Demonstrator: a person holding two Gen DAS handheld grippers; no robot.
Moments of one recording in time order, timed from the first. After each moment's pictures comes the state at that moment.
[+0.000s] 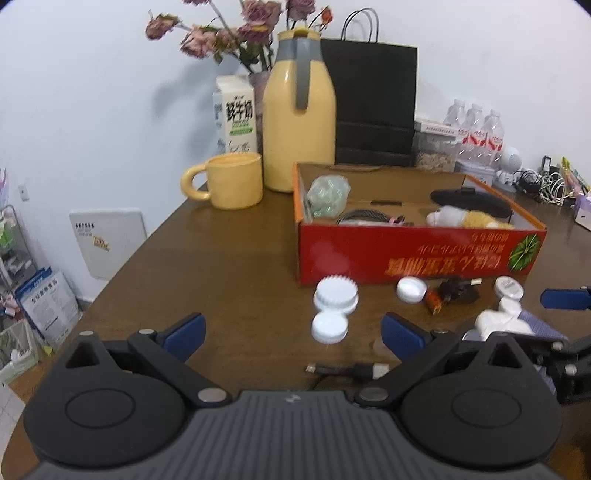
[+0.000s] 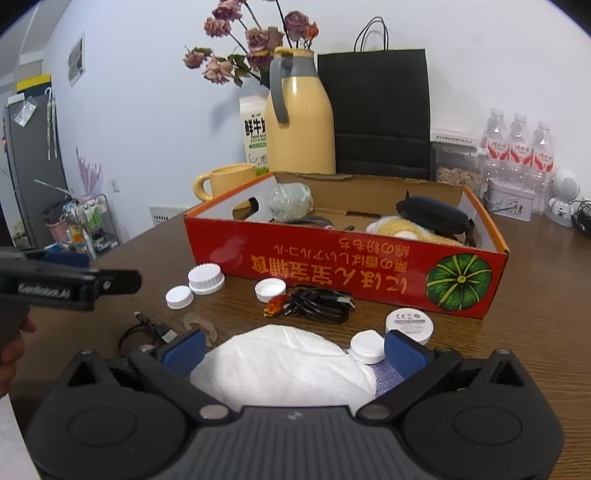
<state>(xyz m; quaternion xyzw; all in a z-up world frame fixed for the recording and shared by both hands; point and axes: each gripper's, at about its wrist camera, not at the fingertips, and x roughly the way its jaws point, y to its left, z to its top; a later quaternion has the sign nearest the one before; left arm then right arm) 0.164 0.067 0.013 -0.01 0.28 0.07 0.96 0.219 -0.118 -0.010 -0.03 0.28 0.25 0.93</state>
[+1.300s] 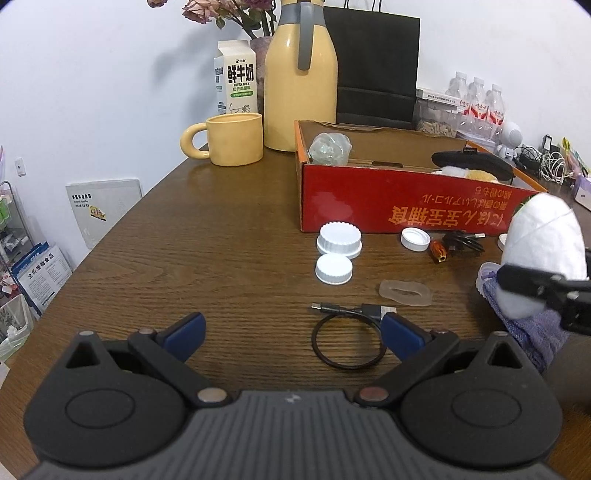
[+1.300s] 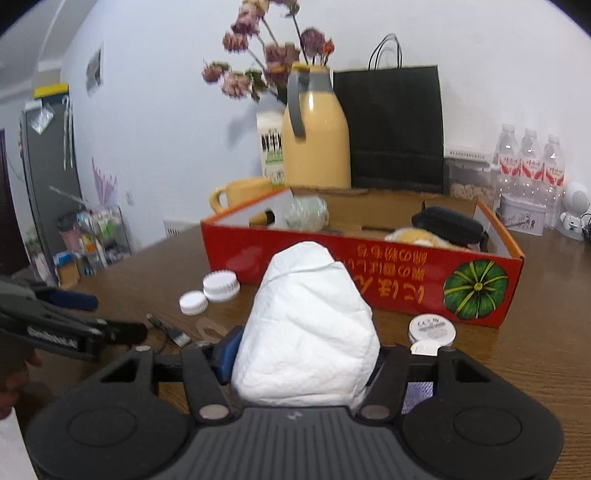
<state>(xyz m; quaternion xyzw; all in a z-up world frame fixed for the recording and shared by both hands) 0.153 0.068 -0.013 -0.02 0.32 0.07 0.94 0.209 -0.121 -0.018 -0.02 0.23 0.27 0.93</state>
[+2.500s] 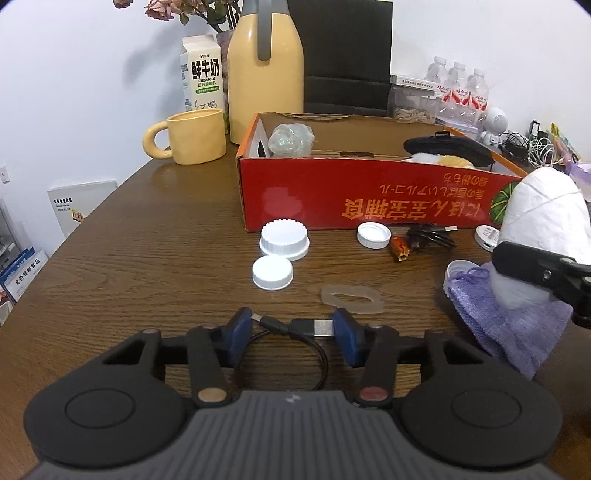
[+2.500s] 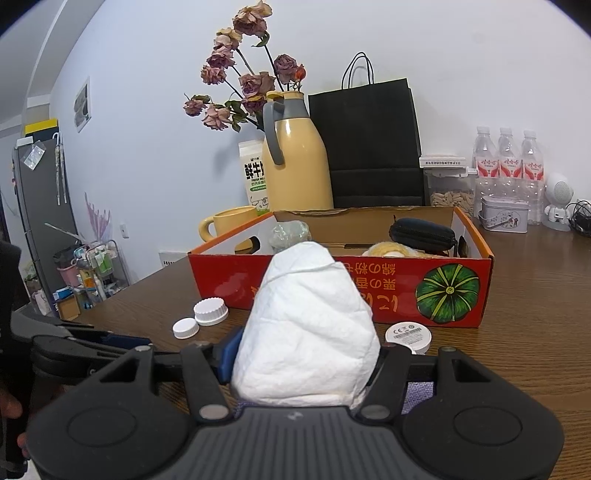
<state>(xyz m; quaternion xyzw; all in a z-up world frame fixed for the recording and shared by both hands) 0.177 0.031 -0.023 -0.01 0.33 0.05 0.94 0.205 -0.144 -0.015 0.02 0.21 0.26 0.94</state>
